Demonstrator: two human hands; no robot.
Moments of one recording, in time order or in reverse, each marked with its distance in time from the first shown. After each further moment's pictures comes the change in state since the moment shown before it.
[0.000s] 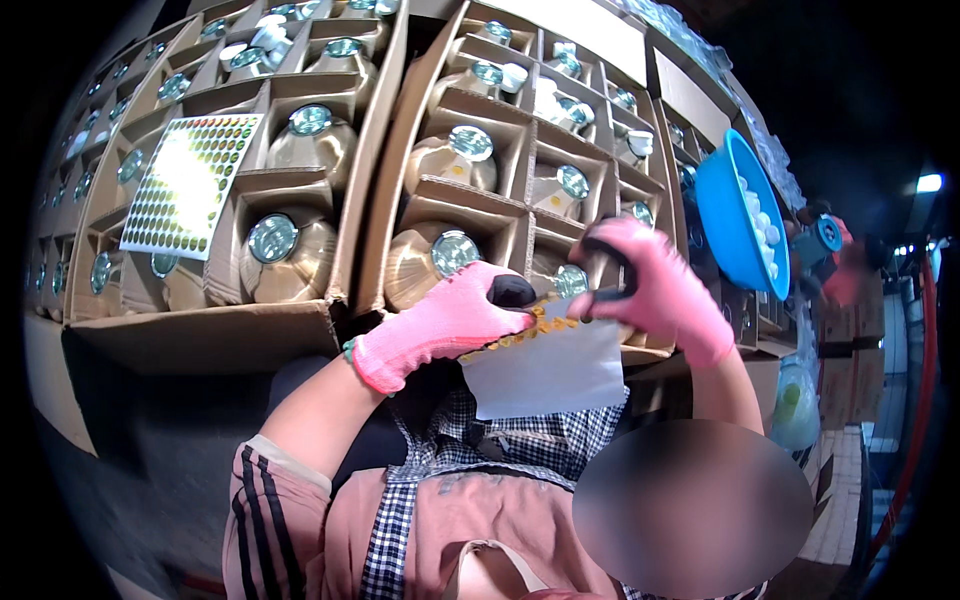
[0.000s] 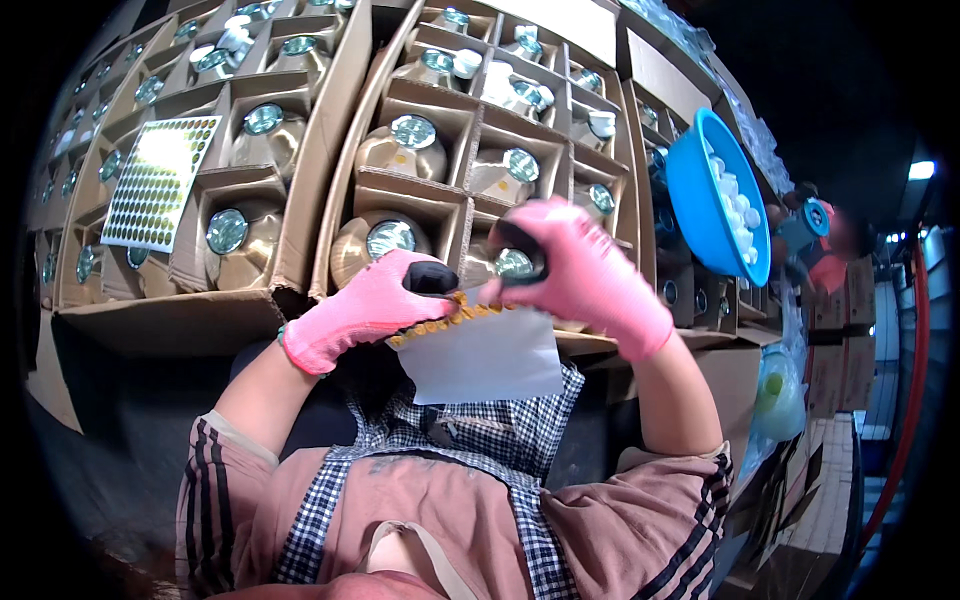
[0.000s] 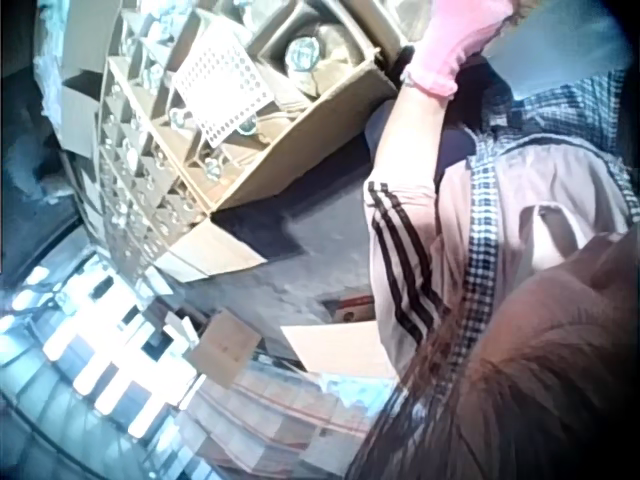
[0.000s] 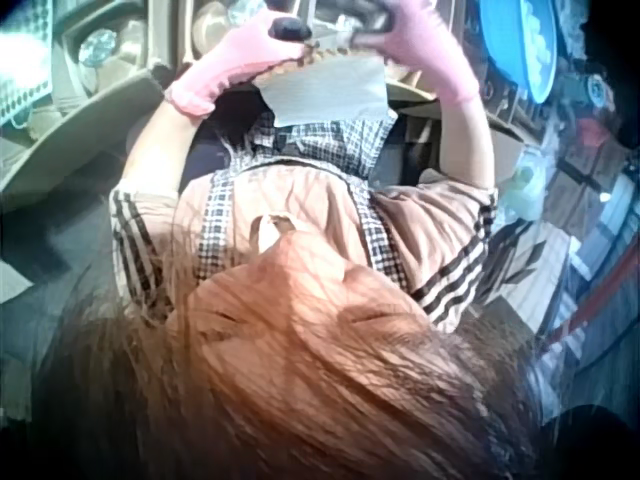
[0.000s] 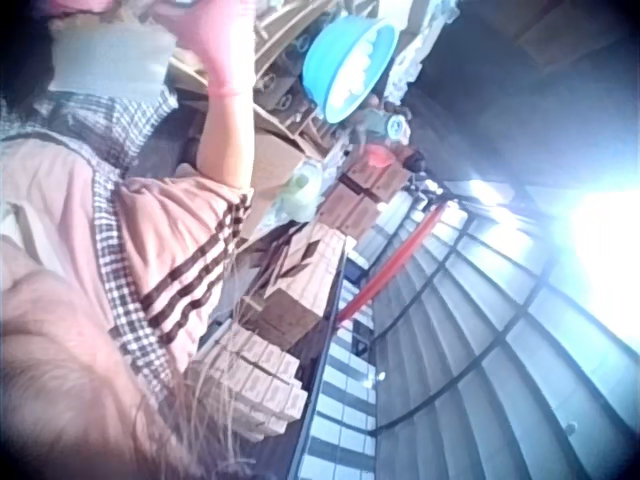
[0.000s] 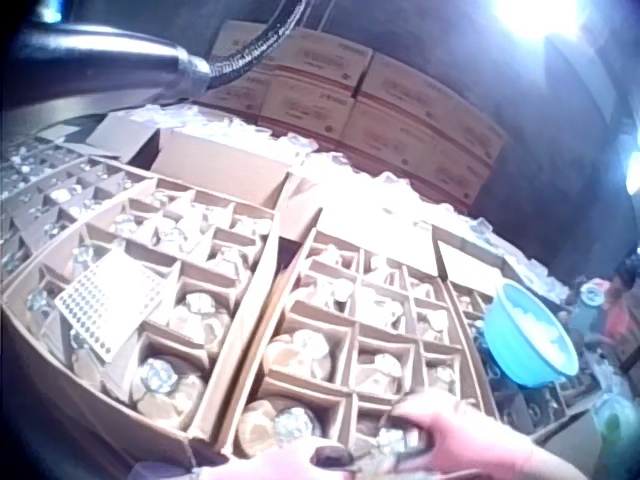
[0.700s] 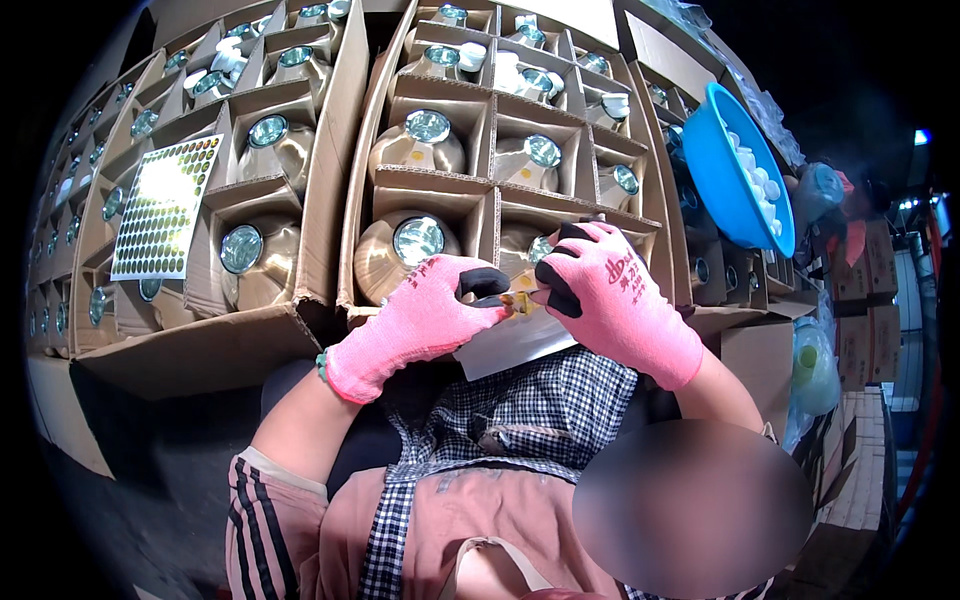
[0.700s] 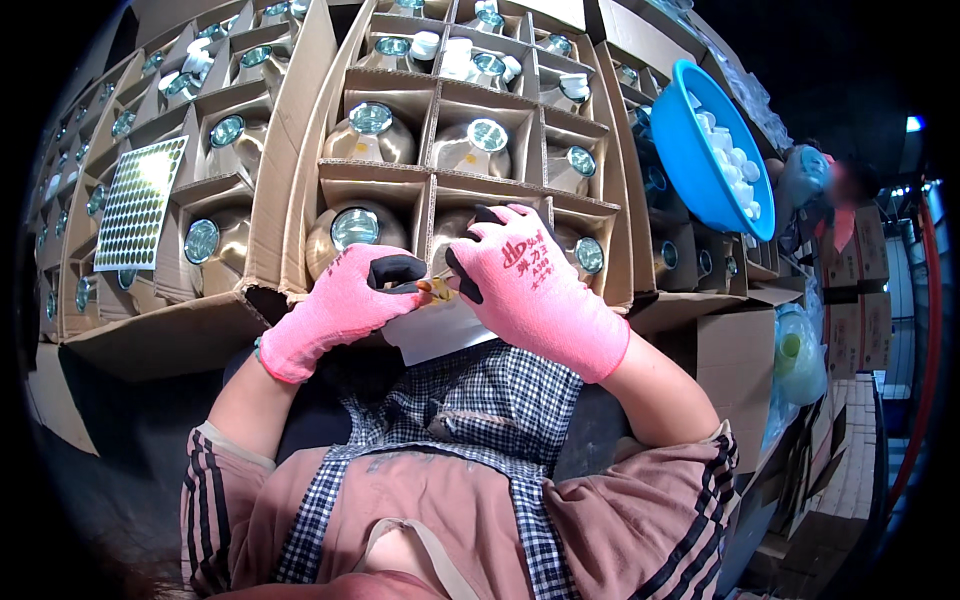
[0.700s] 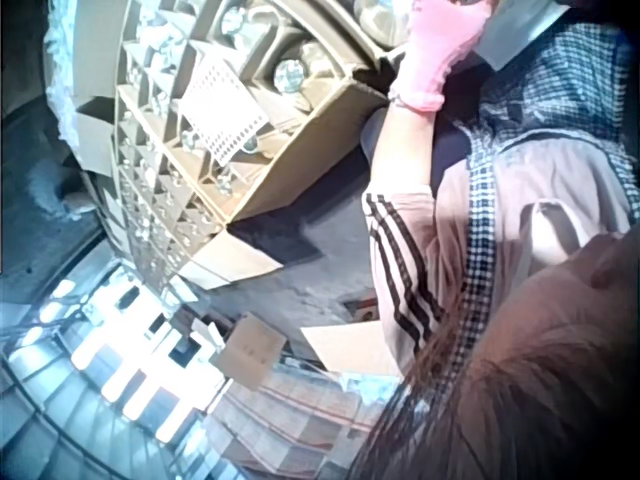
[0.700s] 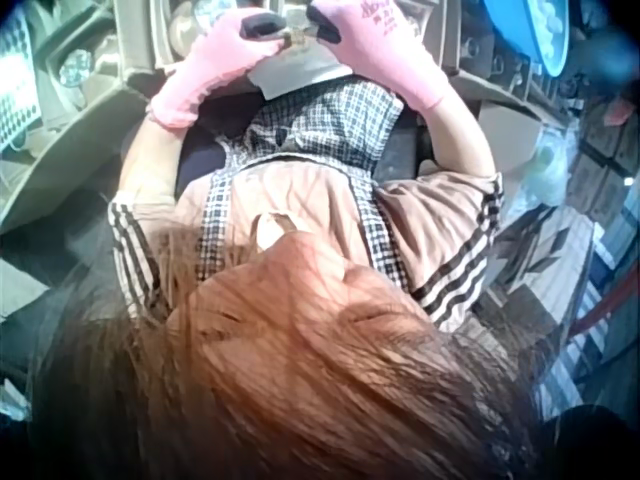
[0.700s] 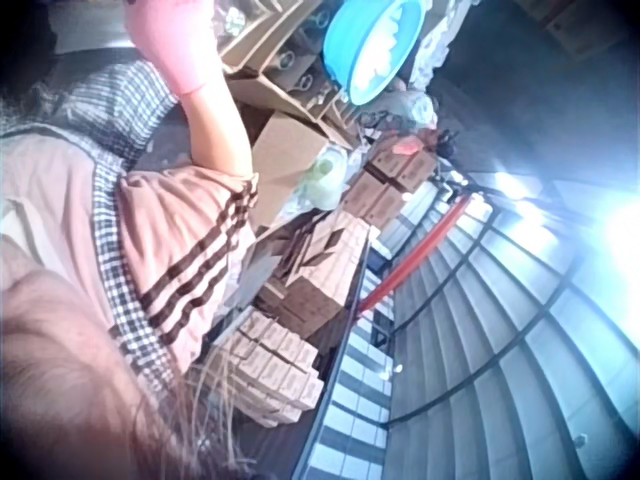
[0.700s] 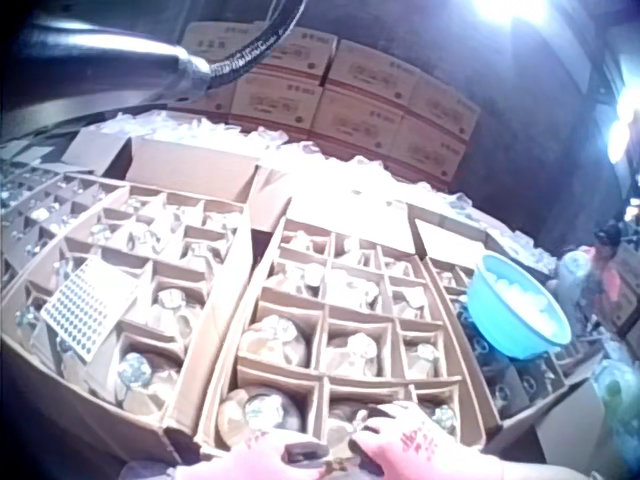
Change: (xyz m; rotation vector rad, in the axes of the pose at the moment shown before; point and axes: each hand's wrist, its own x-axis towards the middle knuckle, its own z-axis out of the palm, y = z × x) left_hand 0.000 -0.003 0.017 0.137 0.084 0.147; right_hand -0.033 -0.005 0.033 -0.314 -0.004 -0.010
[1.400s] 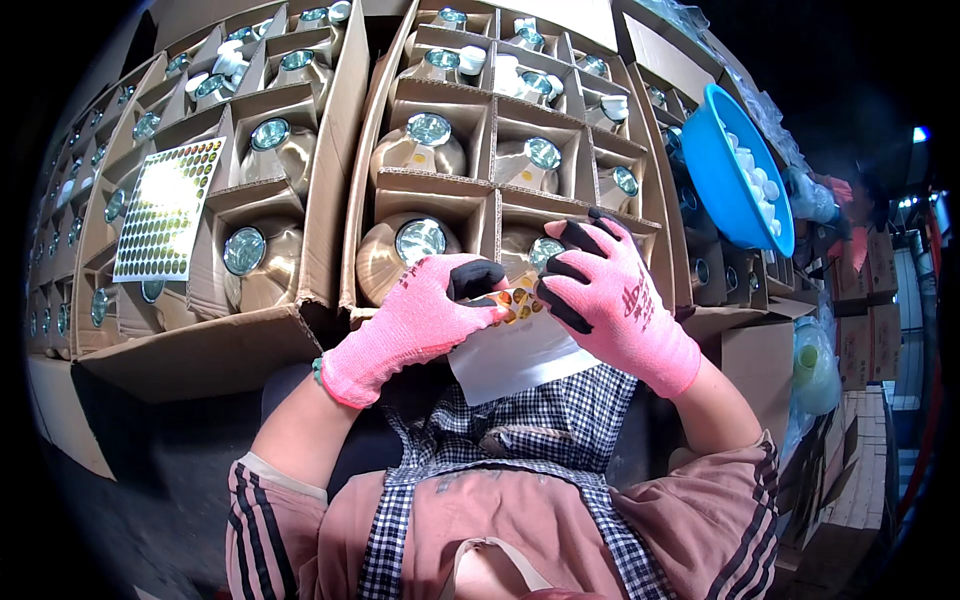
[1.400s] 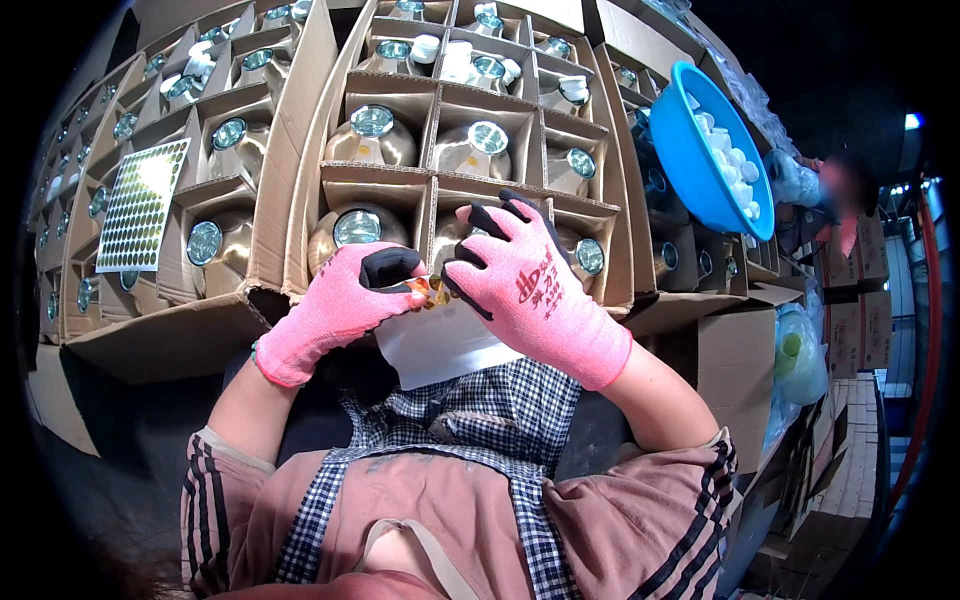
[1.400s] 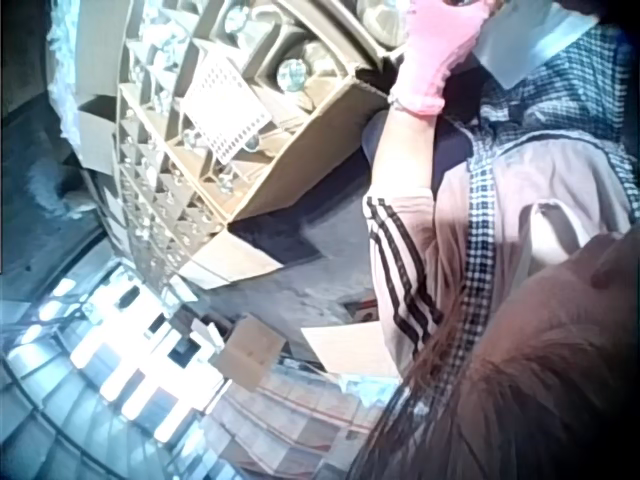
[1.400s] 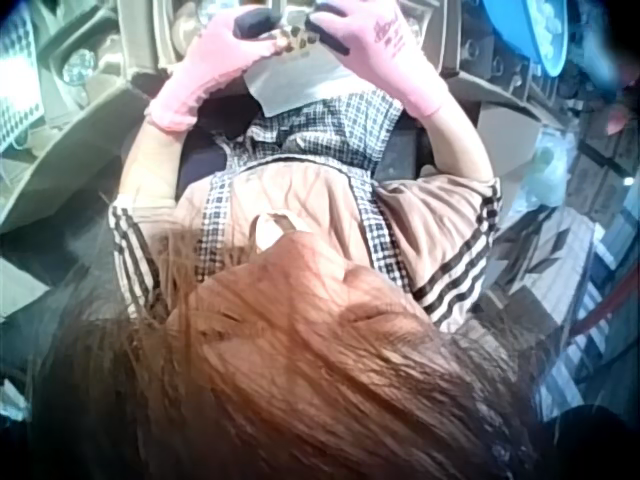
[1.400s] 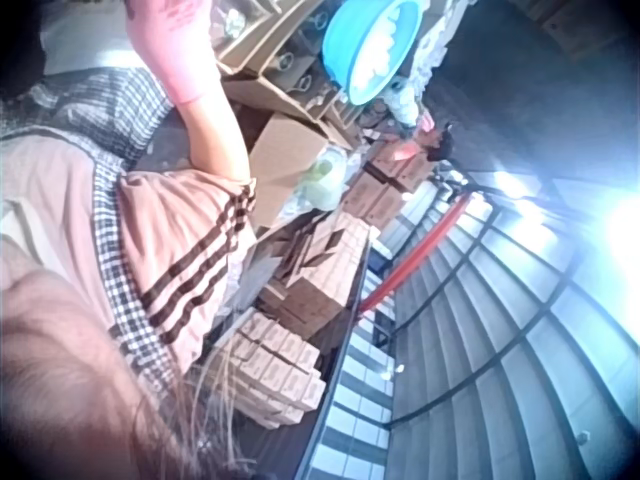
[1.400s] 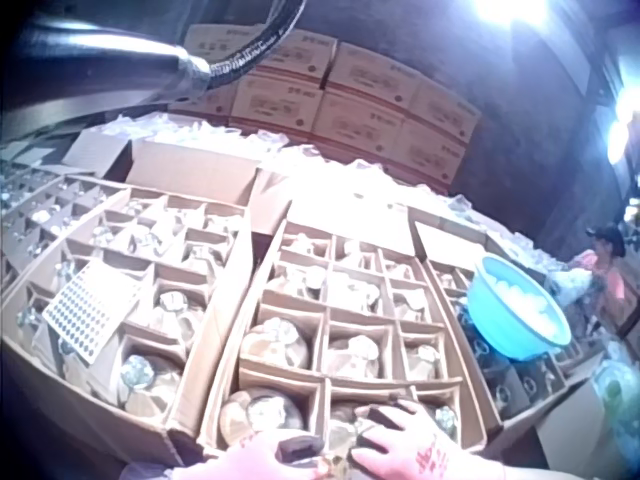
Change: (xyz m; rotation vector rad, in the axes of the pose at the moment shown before) left_hand -0.006 0.007 -0.003 -0.159 0.022 -0.062; right_hand -0.008 -0.003 -0.001 -0.051 0.120 -0.126
